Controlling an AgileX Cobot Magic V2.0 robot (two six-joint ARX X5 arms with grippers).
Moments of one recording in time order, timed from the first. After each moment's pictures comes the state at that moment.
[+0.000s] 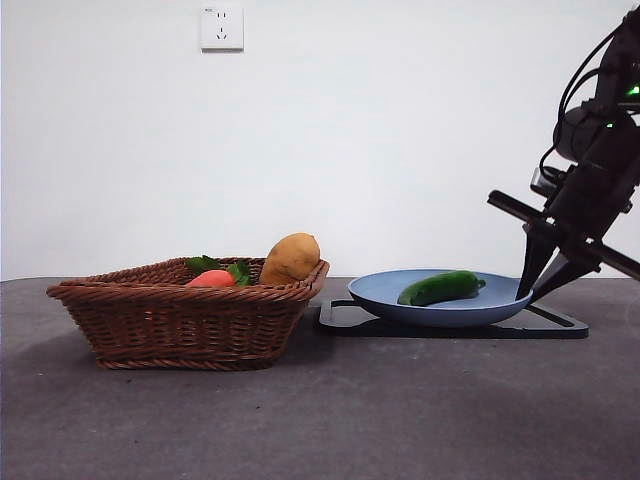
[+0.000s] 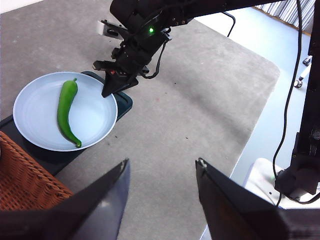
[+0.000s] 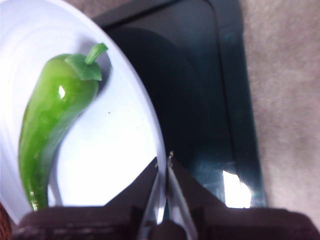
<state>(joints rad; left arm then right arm) -0.79 1.17 1.35 -0.70 0.24 -0.09 0.01 2.05 1.48 -0.61 -0.44 0.30</state>
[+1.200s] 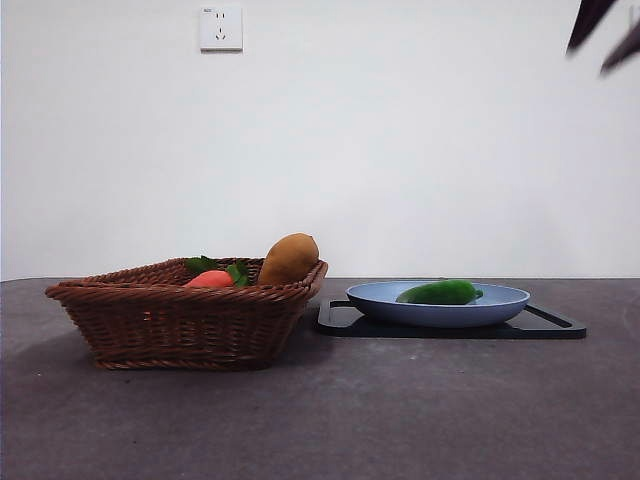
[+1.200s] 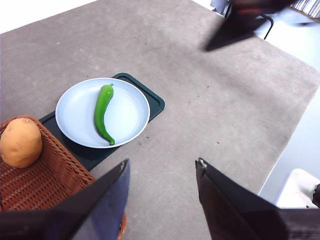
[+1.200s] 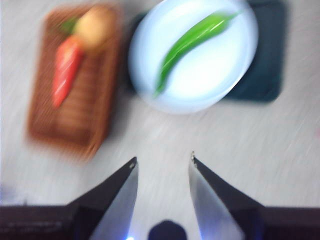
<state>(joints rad) -0.79 1.17 1.35 -0.70 0.11 -0.09 0.04 1.32 1.48 -1.19 -0.47 0.03</state>
